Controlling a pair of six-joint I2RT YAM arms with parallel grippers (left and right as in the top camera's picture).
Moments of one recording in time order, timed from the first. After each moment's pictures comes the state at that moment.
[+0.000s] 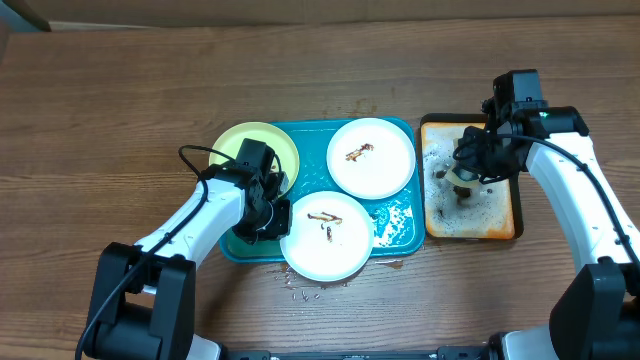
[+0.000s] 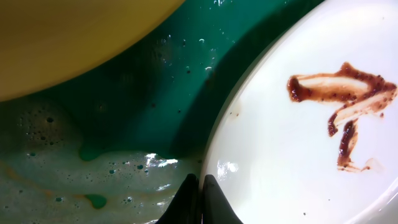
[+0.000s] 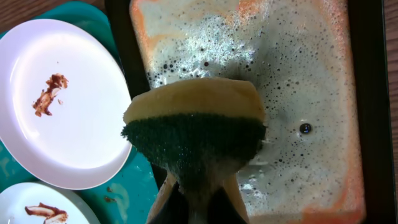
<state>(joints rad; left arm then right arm) -0.27 1.67 0.93 -0.79 0.26 -0.24 0.05 1.64 1.30 -0.98 -0.12 0.34</state>
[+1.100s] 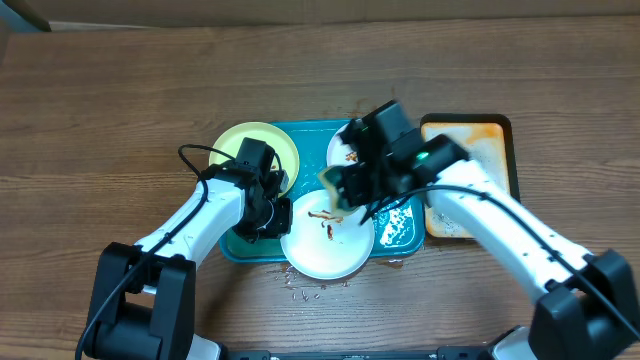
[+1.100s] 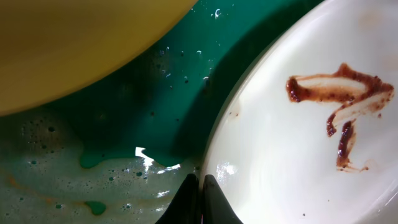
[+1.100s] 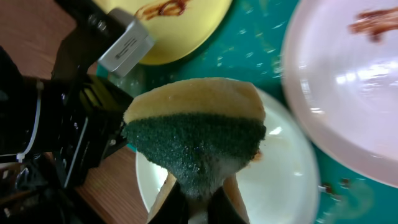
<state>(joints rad) -0.27 1.67 0.93 -0.77 0.26 -0.25 0.60 1.68 1.28 -0.74 -0.39 0.30</state>
